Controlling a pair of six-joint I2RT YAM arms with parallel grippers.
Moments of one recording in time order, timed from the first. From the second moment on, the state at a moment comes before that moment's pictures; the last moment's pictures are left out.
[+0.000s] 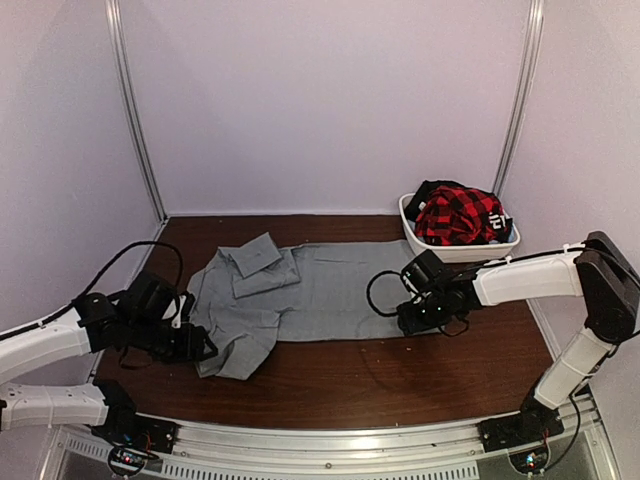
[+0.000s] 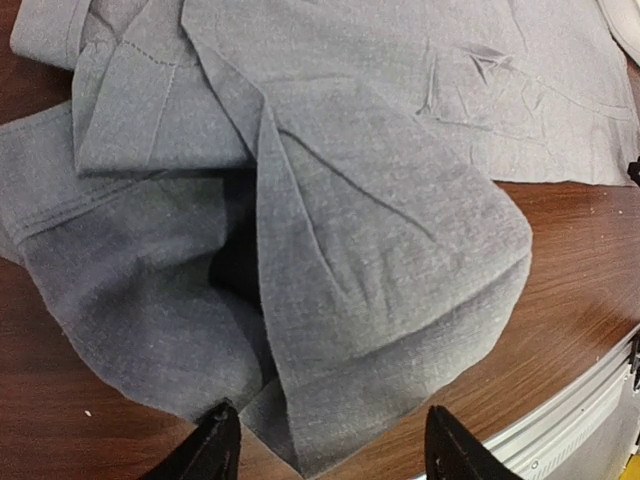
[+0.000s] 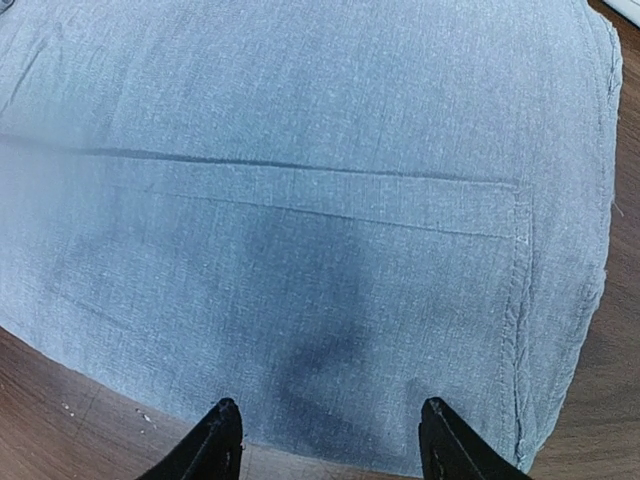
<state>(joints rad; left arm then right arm) -0.65 0.86 0.53 -0.67 0.11 -0.69 0.70 1.60 0.86 -0.36 0.17 0.42</state>
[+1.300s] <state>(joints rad) -0.66 1.22 0.78 -0.06 0.49 -0.78 0.71 1.60 0.86 -0.36 0.15 0.41</state>
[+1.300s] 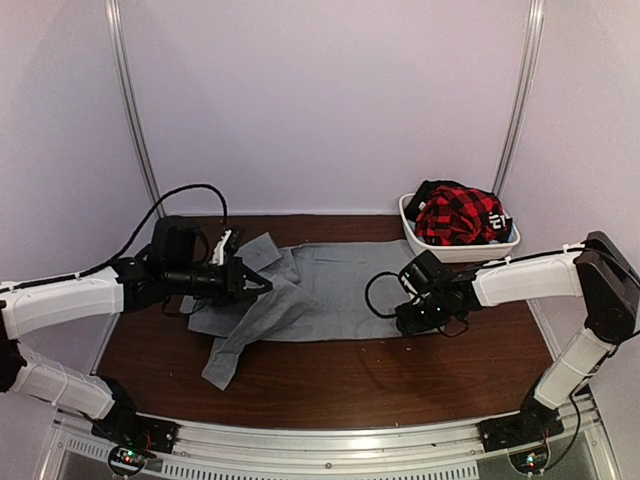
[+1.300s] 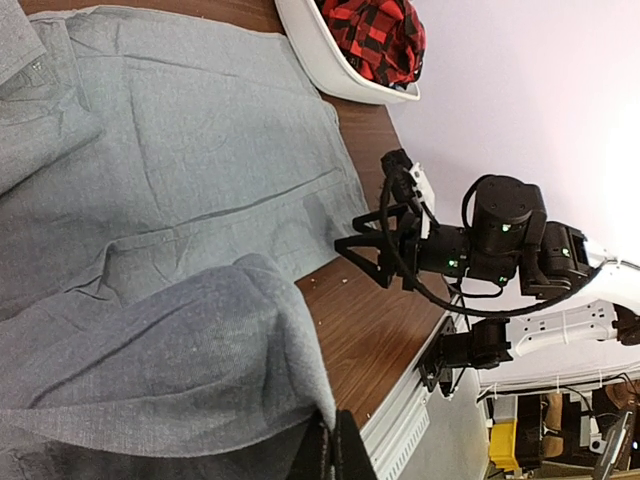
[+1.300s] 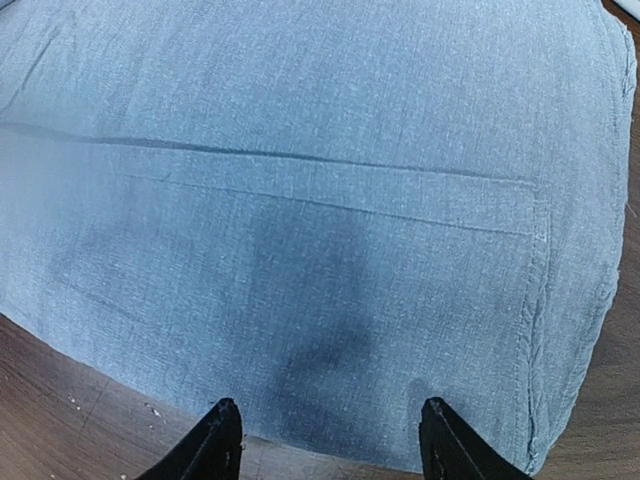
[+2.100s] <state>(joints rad) -0.56 1.36 0.63 0.16 0.44 -0.82 0.89 1.60 0.94 -0.30 0.12 0.42</state>
